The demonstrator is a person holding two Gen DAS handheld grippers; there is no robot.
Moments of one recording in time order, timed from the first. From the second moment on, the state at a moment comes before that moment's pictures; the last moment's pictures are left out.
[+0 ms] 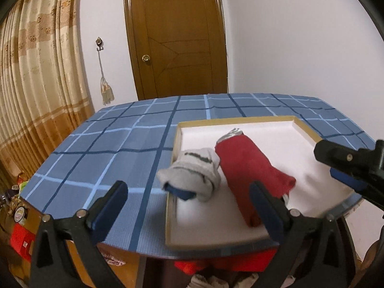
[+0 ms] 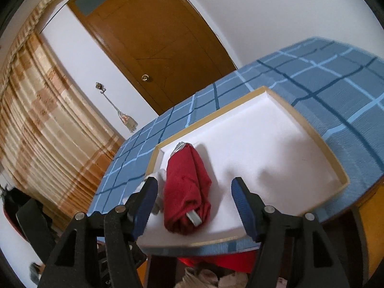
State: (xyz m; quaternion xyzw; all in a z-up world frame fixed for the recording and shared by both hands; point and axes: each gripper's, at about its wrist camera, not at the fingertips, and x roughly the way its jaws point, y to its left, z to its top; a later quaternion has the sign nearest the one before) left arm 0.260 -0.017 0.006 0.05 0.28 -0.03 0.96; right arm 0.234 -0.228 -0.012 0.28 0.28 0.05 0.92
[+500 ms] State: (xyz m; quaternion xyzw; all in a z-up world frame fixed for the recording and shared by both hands) left arm 0.214 -0.013 -0.010 0.06 0.29 -0.03 0.96; right arm 0.184 -0.211 -0.016 0.23 0.26 0.05 0.93
